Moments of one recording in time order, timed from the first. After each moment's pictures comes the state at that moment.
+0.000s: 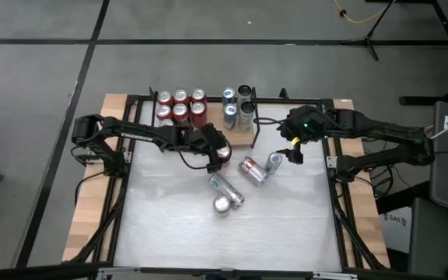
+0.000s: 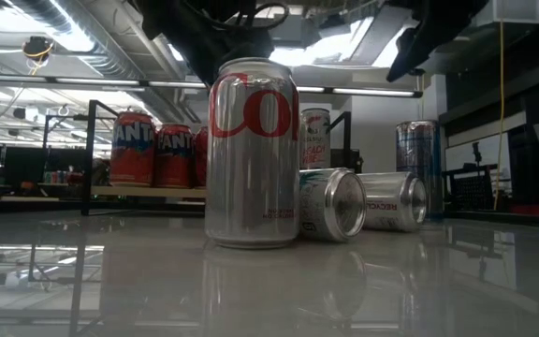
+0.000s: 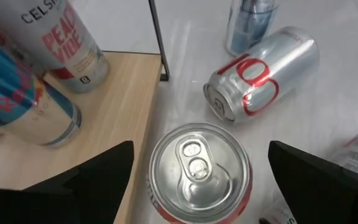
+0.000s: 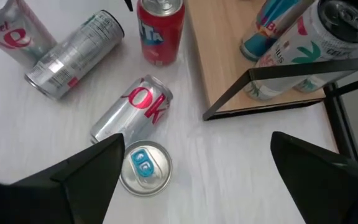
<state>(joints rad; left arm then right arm) 0.10 1.62 1.09 -0.25 -0.15 -0.05 -0.18 1.10 1.14 -0.91 -0.01 -0.15</state>
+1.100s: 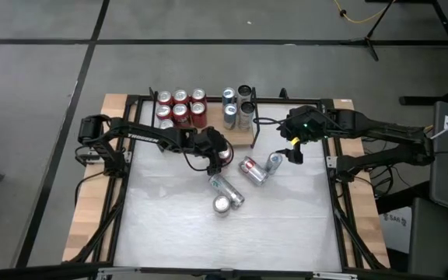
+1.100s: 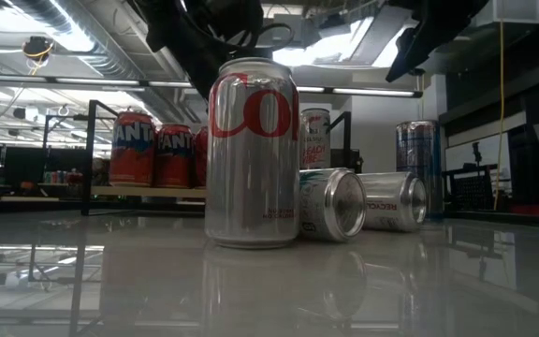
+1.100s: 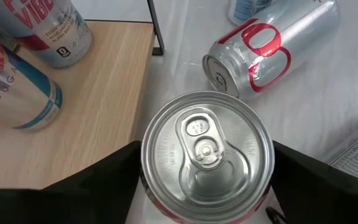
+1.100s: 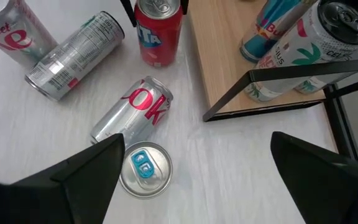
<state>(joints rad) 0.10 1.68 1.09 -0.27 -0.14 -0.05 -0.18 1.10 1.14 -0.91 -0.01 -0.15</state>
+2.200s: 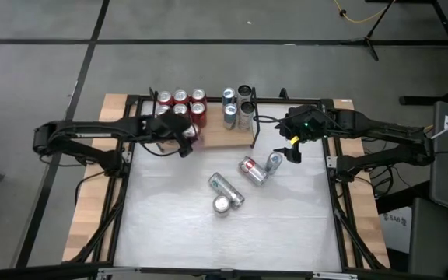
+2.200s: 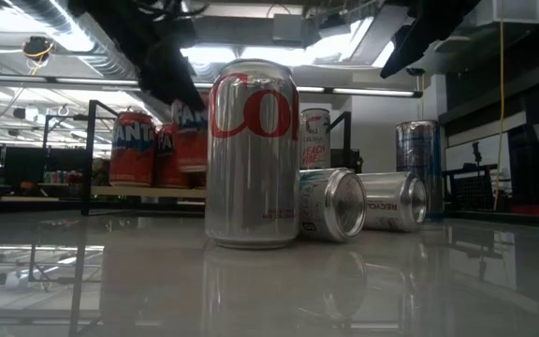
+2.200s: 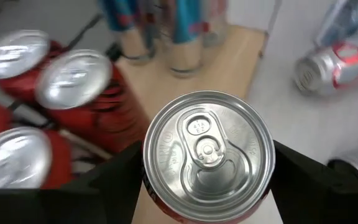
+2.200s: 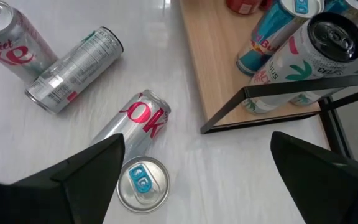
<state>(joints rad) 0.22 1.15 0.85 -0.45 -0.31 -0.14 -0.18 1.10 1.14 -0.86 -0.01 -0.15</state>
